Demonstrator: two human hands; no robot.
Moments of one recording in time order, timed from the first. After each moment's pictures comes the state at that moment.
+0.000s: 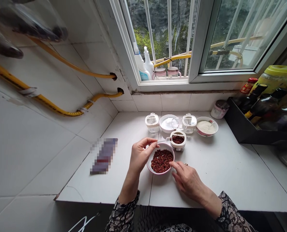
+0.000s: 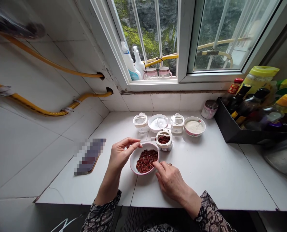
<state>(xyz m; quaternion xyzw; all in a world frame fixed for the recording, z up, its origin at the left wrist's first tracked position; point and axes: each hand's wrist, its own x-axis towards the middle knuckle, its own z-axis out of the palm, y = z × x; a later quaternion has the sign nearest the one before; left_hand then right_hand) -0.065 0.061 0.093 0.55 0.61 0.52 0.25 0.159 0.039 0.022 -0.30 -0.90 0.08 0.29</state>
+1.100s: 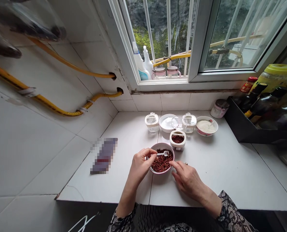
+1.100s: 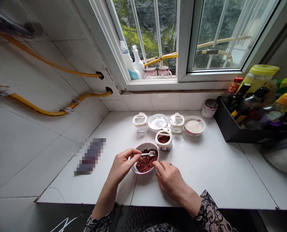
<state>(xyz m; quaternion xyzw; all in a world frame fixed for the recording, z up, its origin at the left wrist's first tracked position) -0.068 0.036 0.068 0.56 0.66 0.41 0.28 0.158 0.038 0.022 -0.30 -0.90 0.07 0.30</state>
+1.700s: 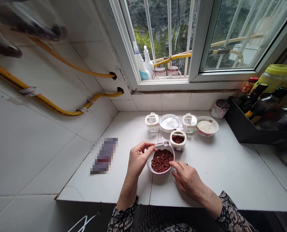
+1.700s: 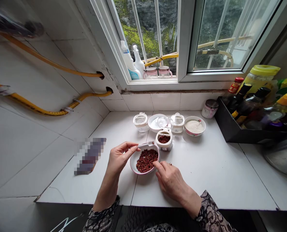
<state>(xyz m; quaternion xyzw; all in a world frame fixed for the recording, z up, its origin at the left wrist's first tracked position) -0.071 0.050 0.078 0.51 0.63 0.51 0.27 0.159 0.039 0.021 -0.30 -0.90 0.08 0.30</state>
